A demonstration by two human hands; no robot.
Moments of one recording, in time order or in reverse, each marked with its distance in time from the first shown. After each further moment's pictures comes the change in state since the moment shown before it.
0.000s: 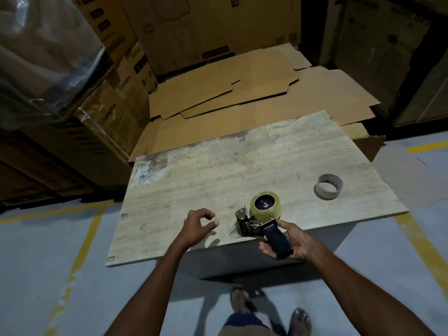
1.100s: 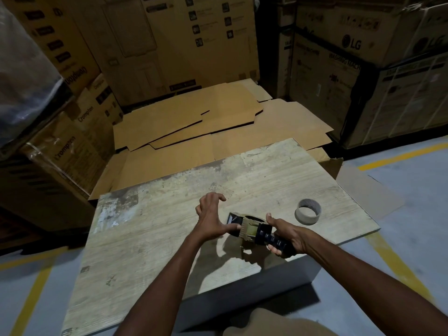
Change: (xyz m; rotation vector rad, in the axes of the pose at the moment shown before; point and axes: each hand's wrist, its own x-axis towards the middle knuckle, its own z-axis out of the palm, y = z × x) left_hand 0.119 0.106 0.022 0.229 0.004 0.420; right_hand -0.050 -0.081 0.057 -0.539 0.407 -0.151
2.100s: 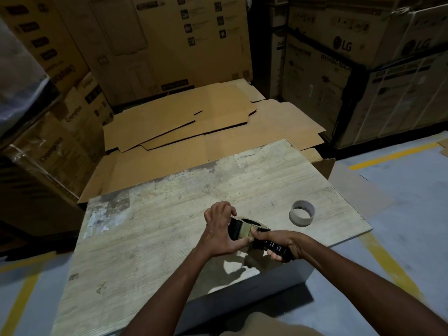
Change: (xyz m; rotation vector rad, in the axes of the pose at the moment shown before) left_hand -0.014 0.029 0.024 0.106 0.139 0.301; right_hand -0.005 0.005 0.001 -0.187 -0.001 -0.117
